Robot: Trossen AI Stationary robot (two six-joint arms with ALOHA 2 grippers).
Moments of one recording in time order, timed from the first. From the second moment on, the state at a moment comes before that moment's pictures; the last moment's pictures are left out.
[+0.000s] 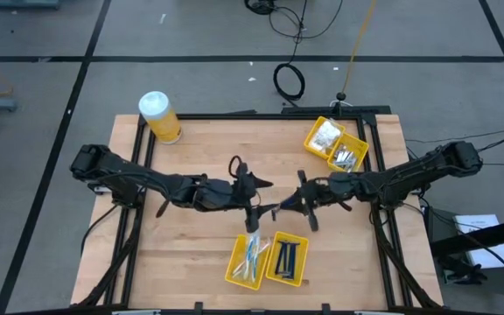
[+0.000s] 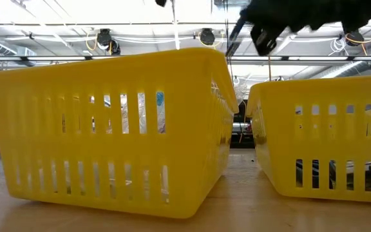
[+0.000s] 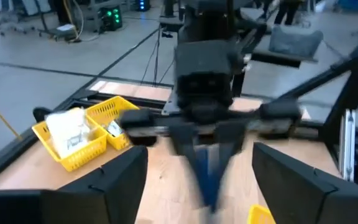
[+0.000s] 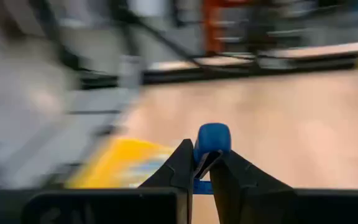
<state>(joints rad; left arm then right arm) -0.26 1.60 1.25 0.12 -0.40 -0.14 0.18 1.19 0.56 0.44 -0.01 0.15</state>
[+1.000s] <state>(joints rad) -0.24 1.53 1.25 -0.12 -0.51 -0.22 0.48 1.30 0.45 0.69 0.00 0.36</state>
